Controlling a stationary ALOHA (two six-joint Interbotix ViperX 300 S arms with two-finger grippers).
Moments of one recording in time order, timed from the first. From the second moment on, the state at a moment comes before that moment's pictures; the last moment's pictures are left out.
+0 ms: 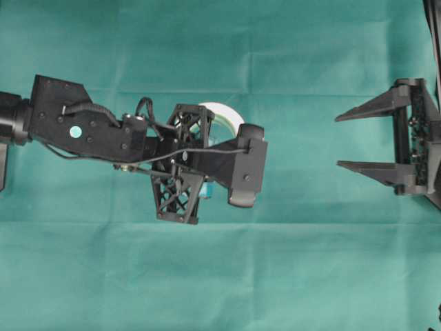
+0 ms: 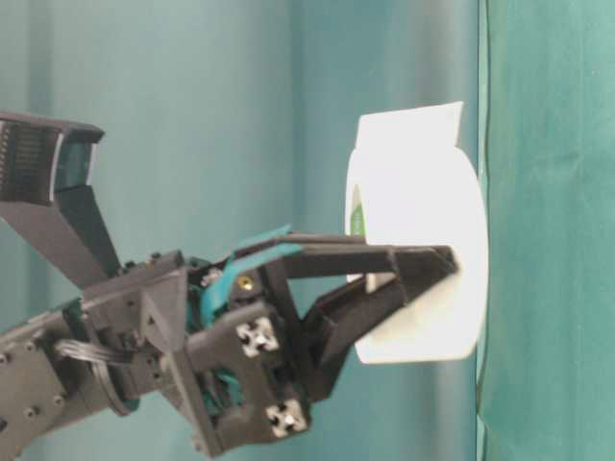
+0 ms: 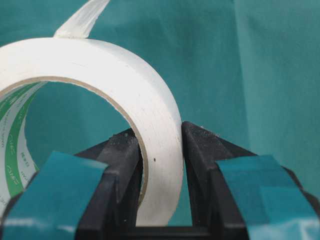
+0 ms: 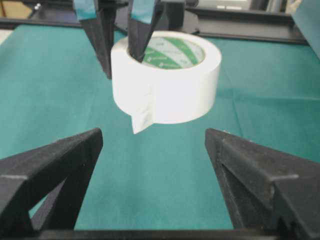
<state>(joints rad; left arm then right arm) -0.10 0.08 0.13 0.10 0.84 0.02 0.00 -0.81 1.27 0.00 -0.38 0.10</state>
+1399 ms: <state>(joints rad) -0.07 0.08 0.12 0.10 0.86 0.02 -0.01 -0.25 0.99 0.00 -0.52 0.10</state>
